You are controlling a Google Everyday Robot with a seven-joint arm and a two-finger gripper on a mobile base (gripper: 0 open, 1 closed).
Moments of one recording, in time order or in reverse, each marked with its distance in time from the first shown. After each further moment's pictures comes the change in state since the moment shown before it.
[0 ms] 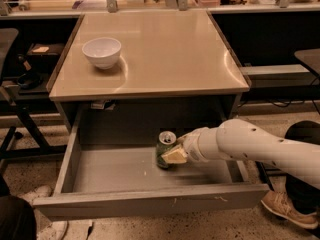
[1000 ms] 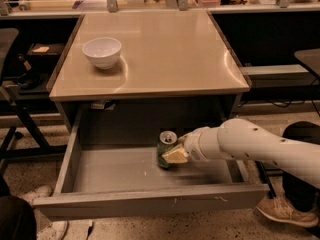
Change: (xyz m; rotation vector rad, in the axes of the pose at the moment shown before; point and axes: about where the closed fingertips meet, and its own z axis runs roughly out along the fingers) arm -0.002 -0.001 -0.002 0.000 -0.004 -0.001
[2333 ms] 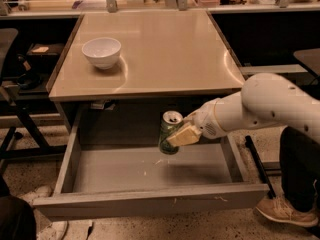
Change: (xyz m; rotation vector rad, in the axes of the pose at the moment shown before) arm -0.061 -0.002 -0.084 -0.148 -0.011 -0.054
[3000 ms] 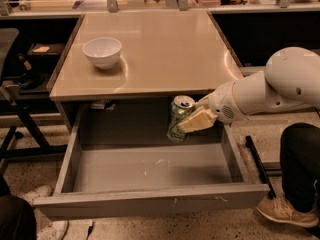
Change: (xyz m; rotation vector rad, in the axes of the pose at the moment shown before) arm -0.025 -0.014 -0.047 -0.014 -0.026 -0.020
